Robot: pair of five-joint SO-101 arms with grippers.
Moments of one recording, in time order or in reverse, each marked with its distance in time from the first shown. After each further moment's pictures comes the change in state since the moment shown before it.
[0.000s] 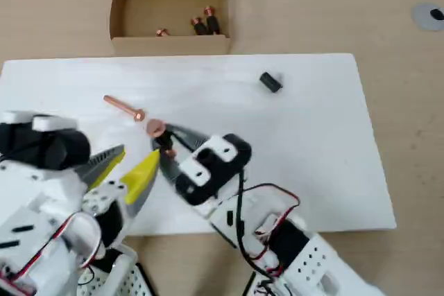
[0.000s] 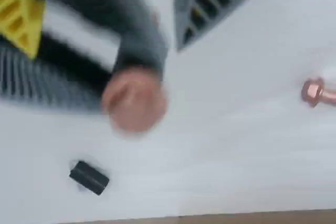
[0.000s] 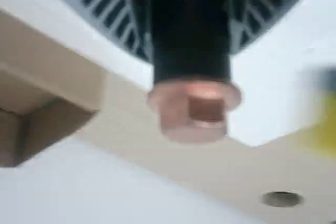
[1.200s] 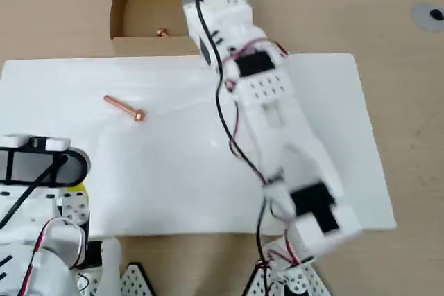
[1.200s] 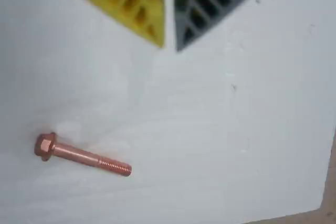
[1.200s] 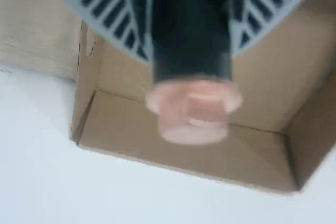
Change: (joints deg) left arm -32.5 -4.4 1.4 7.6 -31.3; right arm 26.6 92.3 -88.3 10.9 0.0
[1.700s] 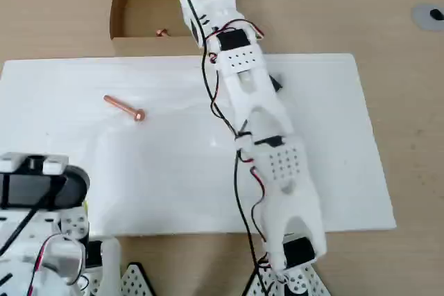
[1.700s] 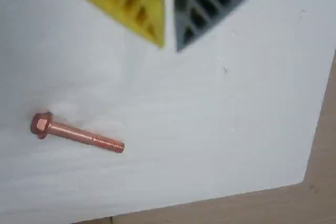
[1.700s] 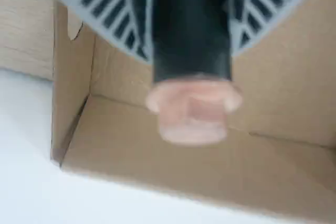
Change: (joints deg) left arm -0.2 -5.1 0.0 0.0 -0.1; right arm 2.2 45.2 -48.3 5.2 0.0
